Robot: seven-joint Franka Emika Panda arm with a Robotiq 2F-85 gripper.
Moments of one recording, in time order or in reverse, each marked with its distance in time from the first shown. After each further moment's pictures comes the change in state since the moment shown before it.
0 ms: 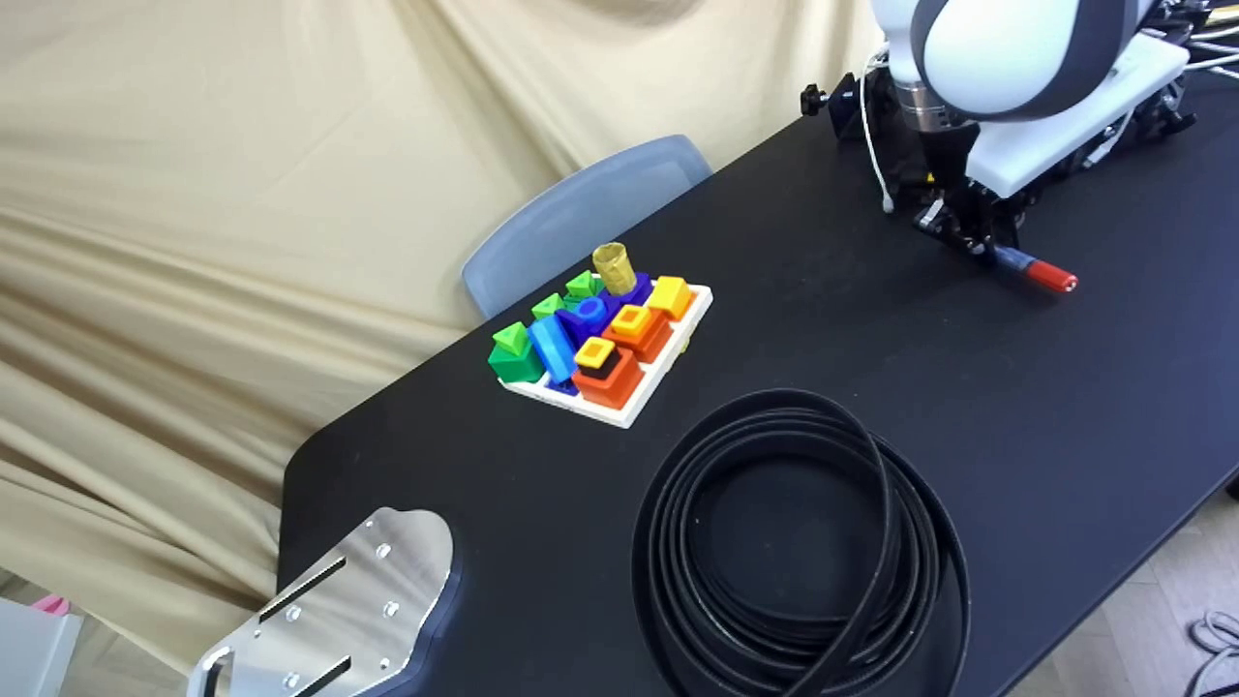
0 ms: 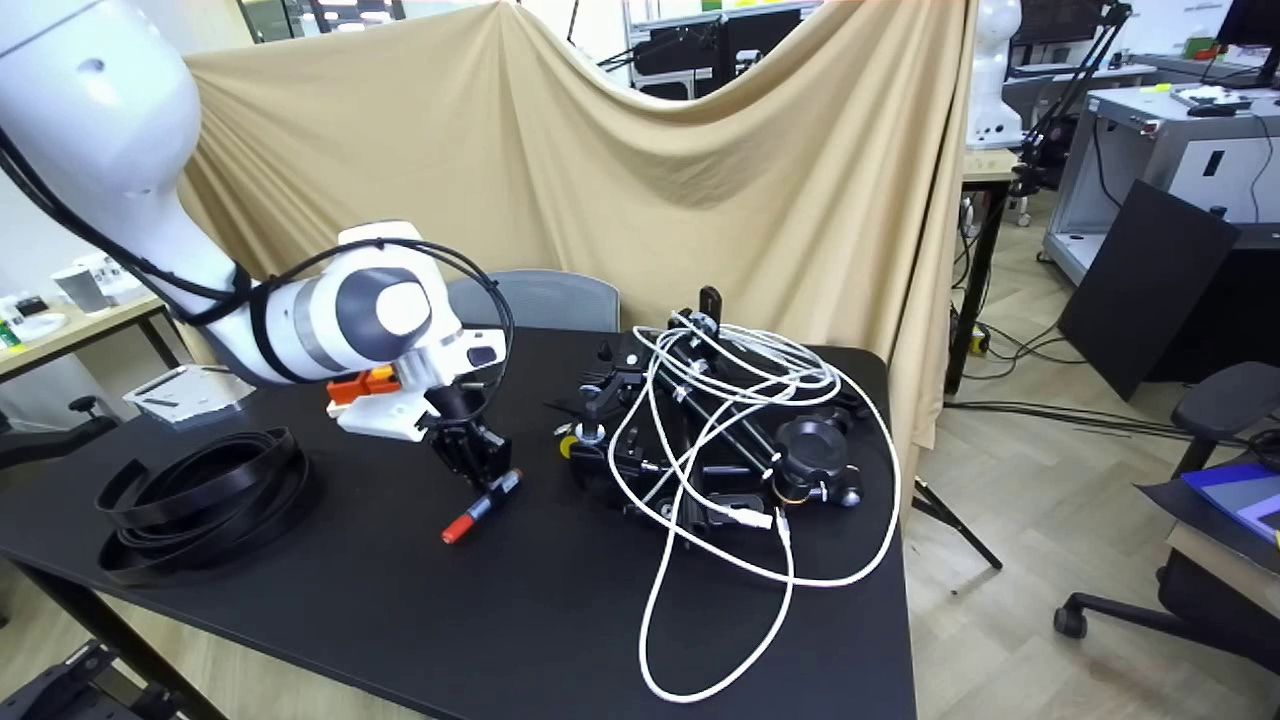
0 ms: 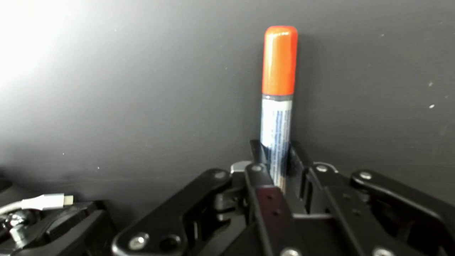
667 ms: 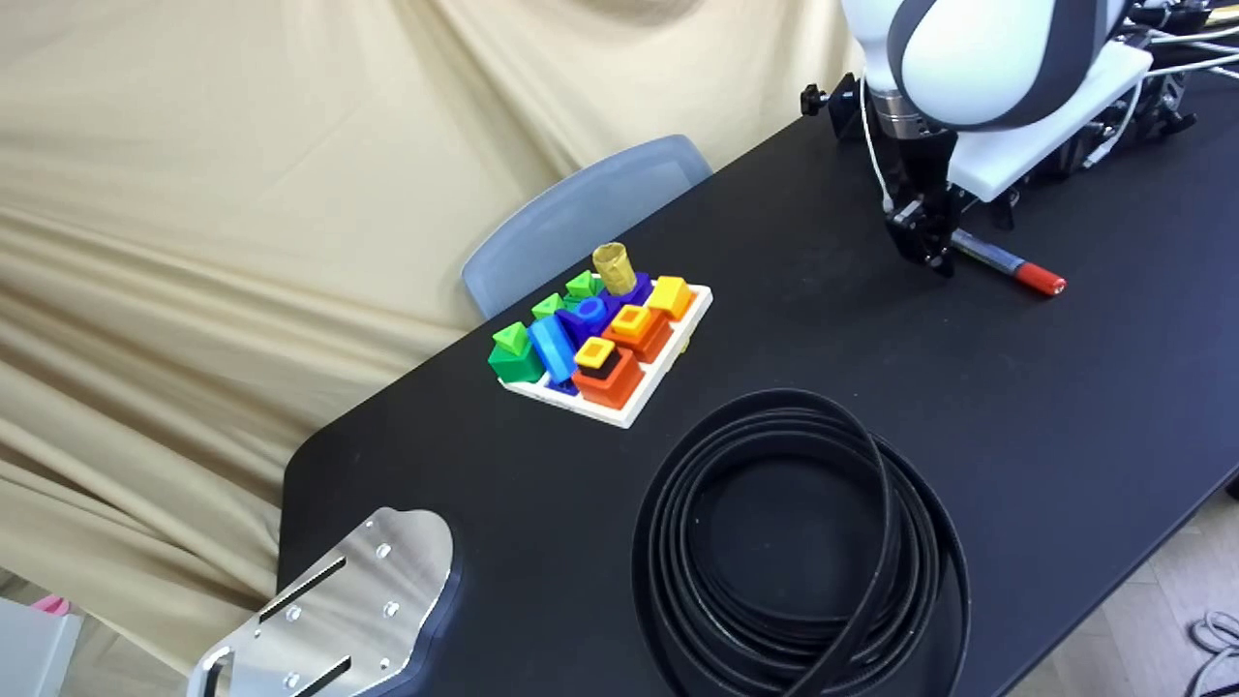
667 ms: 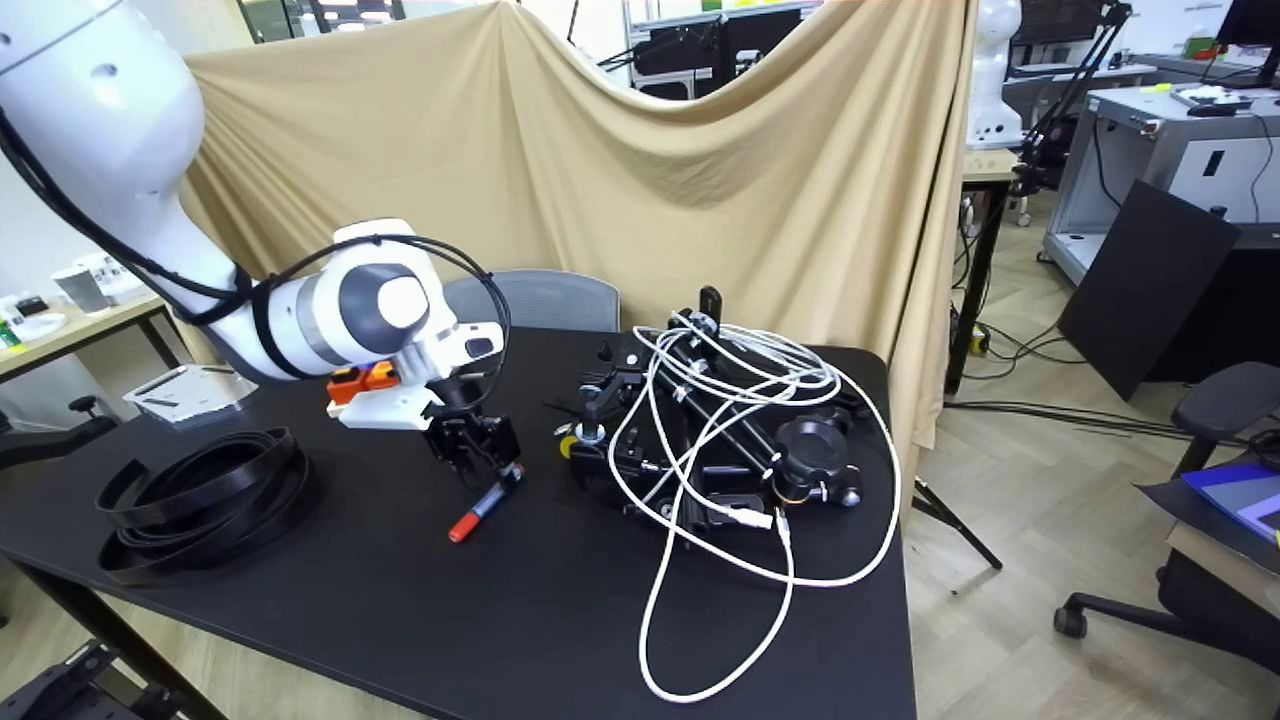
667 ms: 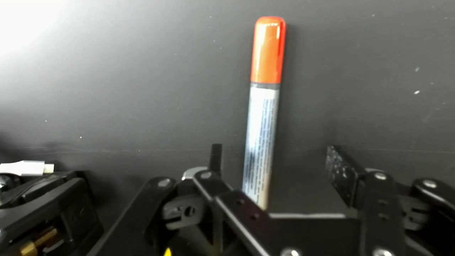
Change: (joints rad) arm 0.020 0.020 0.004 0.037 -0.022 -0.003 -0.025
